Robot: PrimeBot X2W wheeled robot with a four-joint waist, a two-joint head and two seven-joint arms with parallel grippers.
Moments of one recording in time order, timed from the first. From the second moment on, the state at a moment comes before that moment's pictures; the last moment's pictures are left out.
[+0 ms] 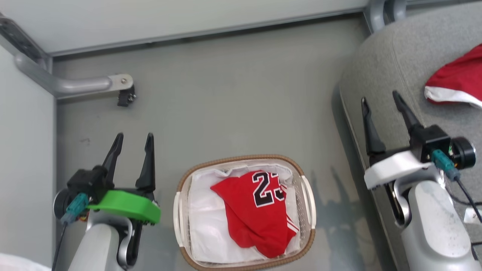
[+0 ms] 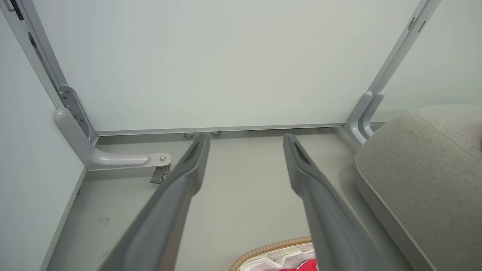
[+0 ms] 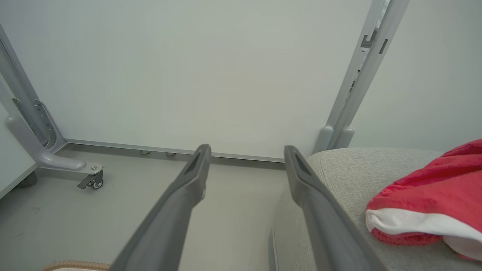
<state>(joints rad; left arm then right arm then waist) -0.28 0.14 -0.18 0.34 -0.36 -0.13 -0.26 -0.38 -0.05 -0.04 0.28 -0.02 0.13 -0.26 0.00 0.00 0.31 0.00</state>
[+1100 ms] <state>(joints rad) 0.01 0.07 -0.07 0.30 -0.31 -0.13 -0.26 -0.10 -0.05 -0.02 0.29 0.10 0.13 -0.26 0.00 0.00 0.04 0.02</state>
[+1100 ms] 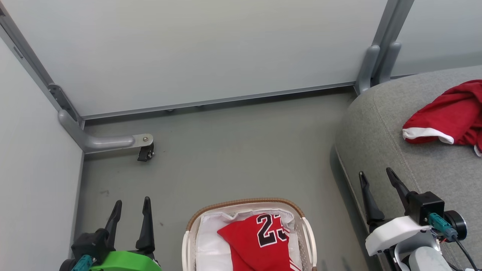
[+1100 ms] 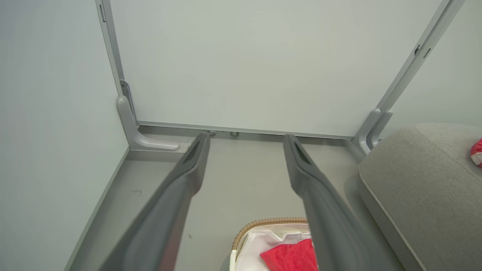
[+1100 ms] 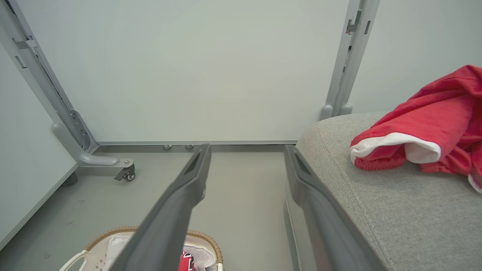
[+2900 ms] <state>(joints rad) -0.67 0.27 -0.83 0.67 -0.62 -0.13 -0.26 -0.58 -0.05 0.14 -0.03 0.20 0.13 -0.26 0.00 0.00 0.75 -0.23</state>
